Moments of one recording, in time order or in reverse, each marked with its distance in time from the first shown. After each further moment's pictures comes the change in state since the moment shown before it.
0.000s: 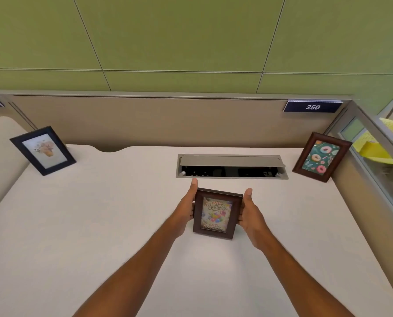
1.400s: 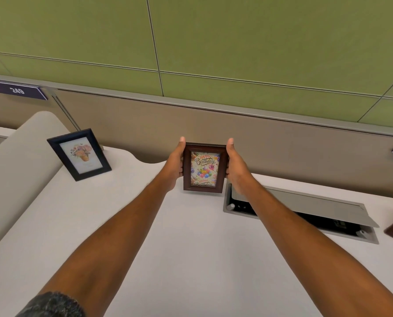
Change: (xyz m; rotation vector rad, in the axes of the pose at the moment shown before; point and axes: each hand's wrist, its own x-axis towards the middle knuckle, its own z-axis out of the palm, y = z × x) left_hand 0.165 0.154 -0.228 -0.143 0.263 0.148; right_hand 0.223 -0.153 0.259 -0.131 -0.218 -0.113
